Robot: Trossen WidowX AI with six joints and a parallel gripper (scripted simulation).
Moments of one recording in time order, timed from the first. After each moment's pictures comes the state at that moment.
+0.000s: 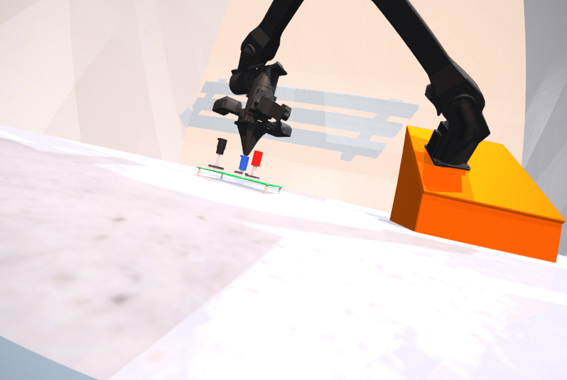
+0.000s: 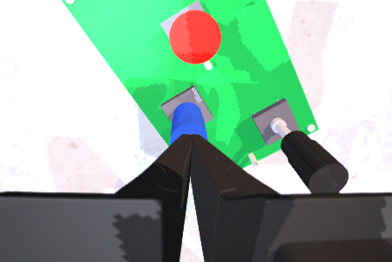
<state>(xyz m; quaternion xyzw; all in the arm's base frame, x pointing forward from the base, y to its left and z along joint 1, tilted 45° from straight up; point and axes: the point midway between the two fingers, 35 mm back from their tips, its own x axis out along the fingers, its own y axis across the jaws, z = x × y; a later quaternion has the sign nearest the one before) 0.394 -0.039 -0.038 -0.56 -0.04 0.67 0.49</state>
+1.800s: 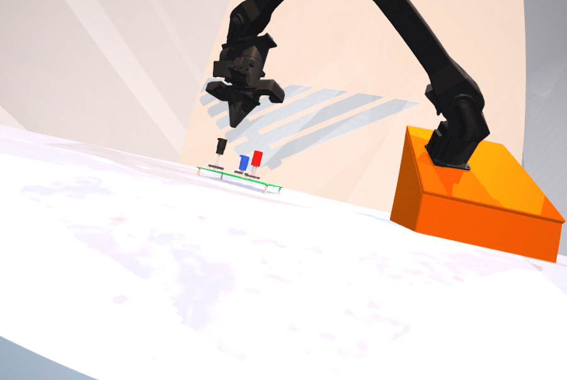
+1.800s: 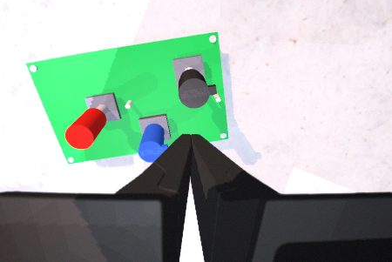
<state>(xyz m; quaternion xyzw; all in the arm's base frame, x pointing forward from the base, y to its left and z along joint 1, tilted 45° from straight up) 0.423 -0.056 0.022 -0.19 0.34 0.57 0.72</state>
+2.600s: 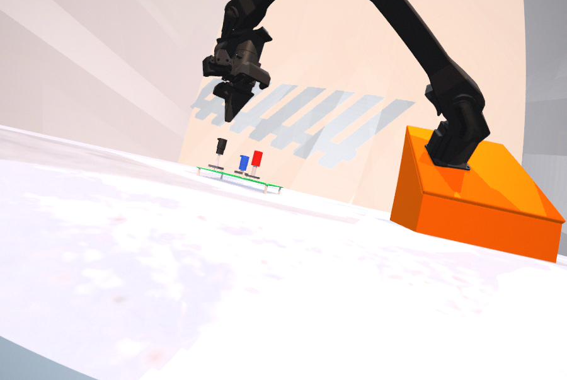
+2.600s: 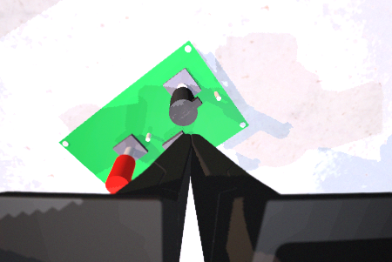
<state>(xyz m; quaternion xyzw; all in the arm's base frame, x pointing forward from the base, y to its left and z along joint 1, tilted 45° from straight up) 0.431 -0.053 0.035 -0.02 0.47 0.48 0.74</state>
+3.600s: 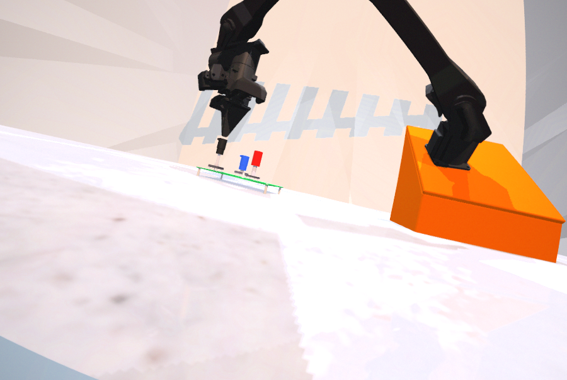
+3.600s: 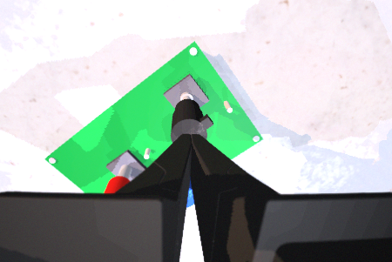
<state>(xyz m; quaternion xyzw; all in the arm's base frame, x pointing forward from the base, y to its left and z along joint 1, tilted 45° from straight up) 0.433 -0.029 0.013 -0.01 0.47 0.48 0.74</state>
